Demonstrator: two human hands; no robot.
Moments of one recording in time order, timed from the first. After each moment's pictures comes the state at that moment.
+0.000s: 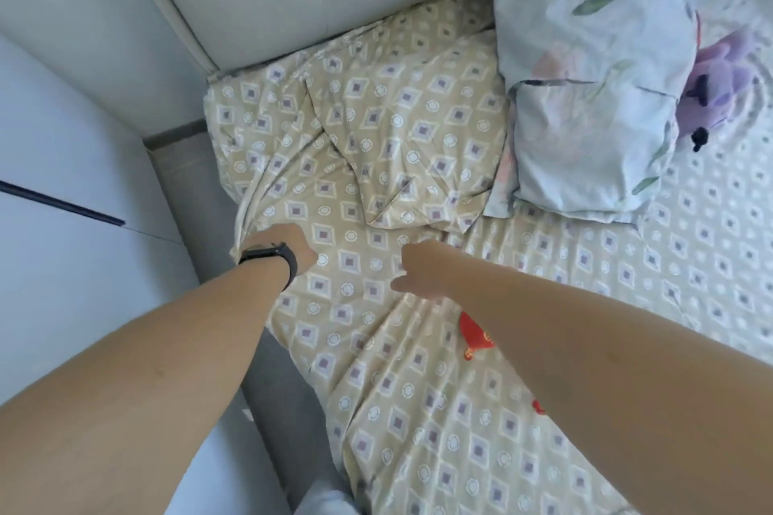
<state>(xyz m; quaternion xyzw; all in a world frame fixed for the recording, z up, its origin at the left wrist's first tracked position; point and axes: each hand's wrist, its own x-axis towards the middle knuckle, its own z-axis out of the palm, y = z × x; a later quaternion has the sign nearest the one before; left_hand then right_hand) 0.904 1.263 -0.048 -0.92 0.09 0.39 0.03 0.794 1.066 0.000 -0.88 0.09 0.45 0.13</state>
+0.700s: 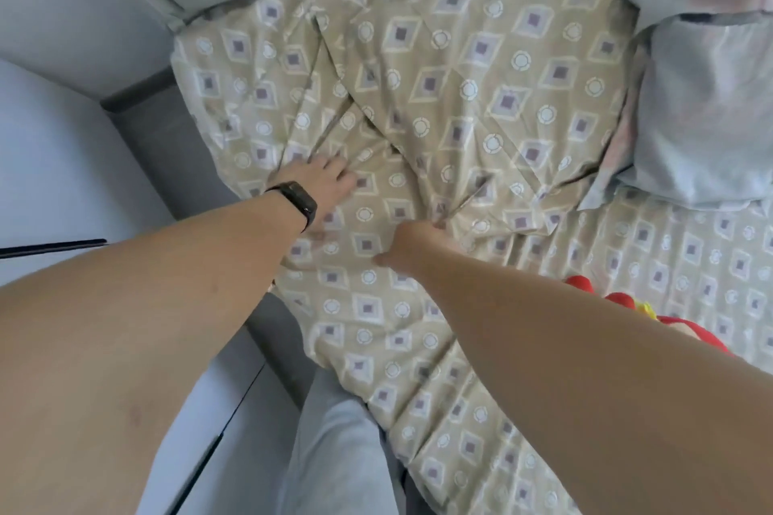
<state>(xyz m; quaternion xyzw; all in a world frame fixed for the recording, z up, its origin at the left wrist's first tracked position) 1.067 1.250 -0.170 -0.76 0.52 0.31 0.23 0.927 1.126 -0.149 -0.80 0.28 0.50 0.19</state>
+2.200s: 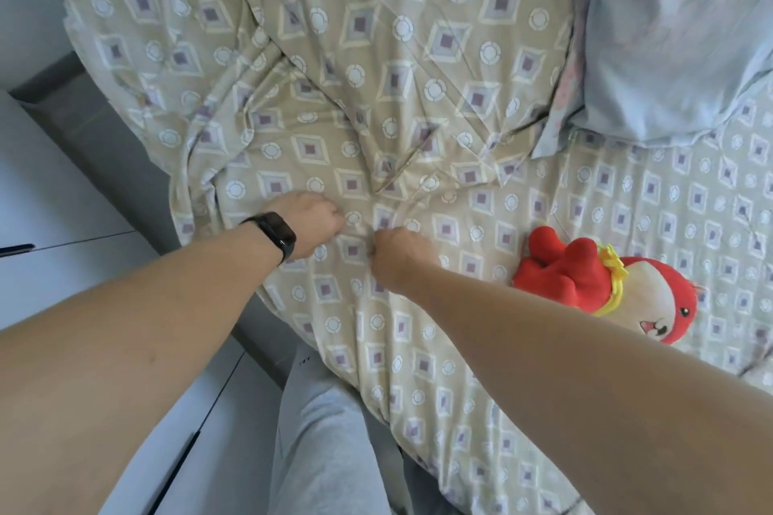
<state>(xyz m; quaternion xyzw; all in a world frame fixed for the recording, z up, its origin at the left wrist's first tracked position) 0.986 1.239 -0.191 -0.65 0.64 0.35 0.21 0.843 1.131 -0.182 -0.85 0.25 0.43 0.17</state>
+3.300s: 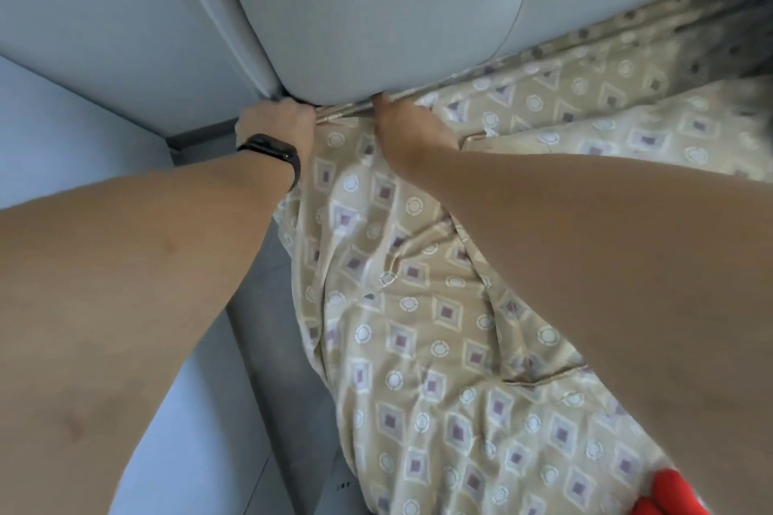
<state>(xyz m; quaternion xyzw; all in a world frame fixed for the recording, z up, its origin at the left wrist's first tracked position) 1.304 1.304 -0.194 -0.96 0.21 0.16 0.10 1.248 1.135 -0.174 -0.97 0.05 0.19 0.11</state>
